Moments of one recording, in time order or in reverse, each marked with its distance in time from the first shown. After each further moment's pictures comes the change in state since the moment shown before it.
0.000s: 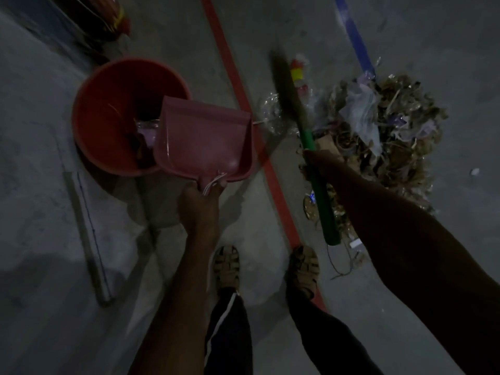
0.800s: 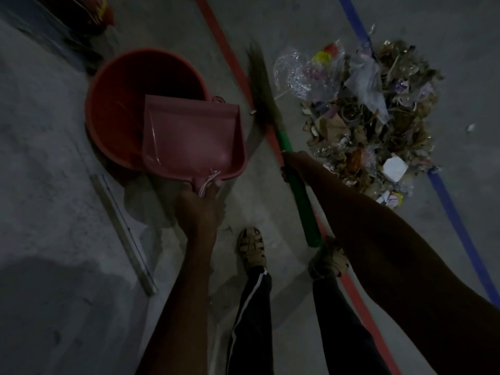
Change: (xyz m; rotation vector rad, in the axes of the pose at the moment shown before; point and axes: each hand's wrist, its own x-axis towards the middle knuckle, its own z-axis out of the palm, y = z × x) left_hand 0.014 -0.016 -0.107 0.078 -0.021 0.111; right_hand -0.071 0.034 0.130 0.039 0.043 0.124
